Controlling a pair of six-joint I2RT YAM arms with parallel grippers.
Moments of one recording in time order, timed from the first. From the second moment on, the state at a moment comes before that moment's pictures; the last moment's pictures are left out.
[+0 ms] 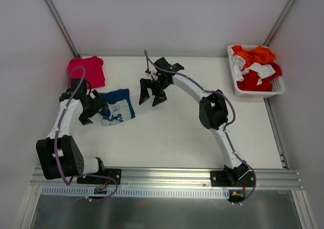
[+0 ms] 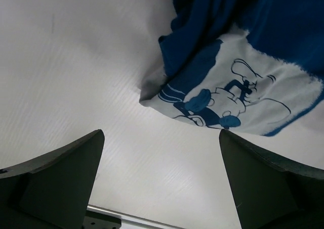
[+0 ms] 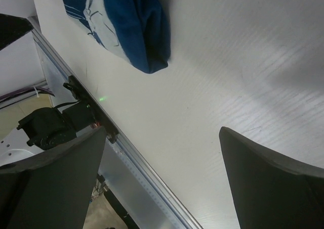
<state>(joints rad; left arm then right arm) 0.17 1.32 0.99 -0.84 0.04 -0.55 0.66 2.41 2.22 -0.99 -0.66 0.40</state>
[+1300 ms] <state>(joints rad) 0.22 1.45 0.83 -0.49 0.27 -0.61 0.59 2.44 2.24 -0.89 -0.80 0.46</state>
